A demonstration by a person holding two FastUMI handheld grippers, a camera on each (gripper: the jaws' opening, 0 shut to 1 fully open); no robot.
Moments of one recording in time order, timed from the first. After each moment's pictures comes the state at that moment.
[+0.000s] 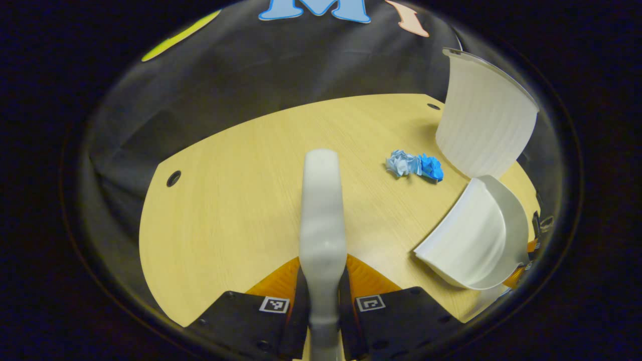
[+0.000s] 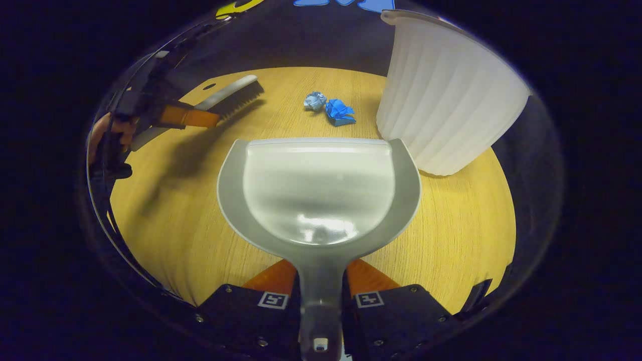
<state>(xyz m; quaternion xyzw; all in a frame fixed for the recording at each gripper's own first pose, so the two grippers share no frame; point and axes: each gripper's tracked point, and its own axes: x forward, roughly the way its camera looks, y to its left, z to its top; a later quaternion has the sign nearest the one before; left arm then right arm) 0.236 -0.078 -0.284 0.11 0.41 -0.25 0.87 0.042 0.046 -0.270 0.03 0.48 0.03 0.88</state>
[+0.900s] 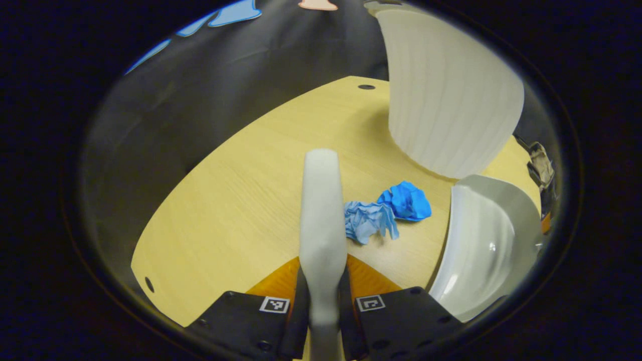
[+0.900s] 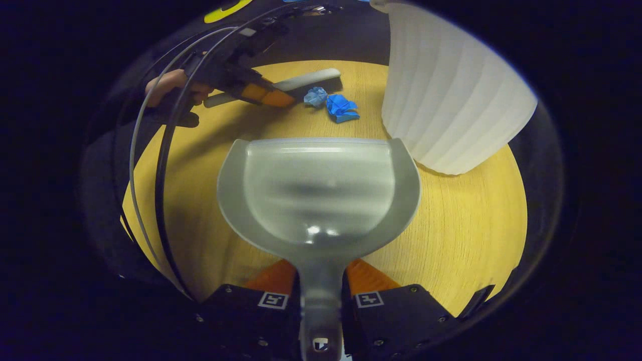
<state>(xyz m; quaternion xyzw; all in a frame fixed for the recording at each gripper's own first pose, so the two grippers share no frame) 0.300 -0.210 -0.296 0.25 0.36 -0.45 0.78 0.051 0.044 -0.266 0.06 0.51 0.07 0.86</state>
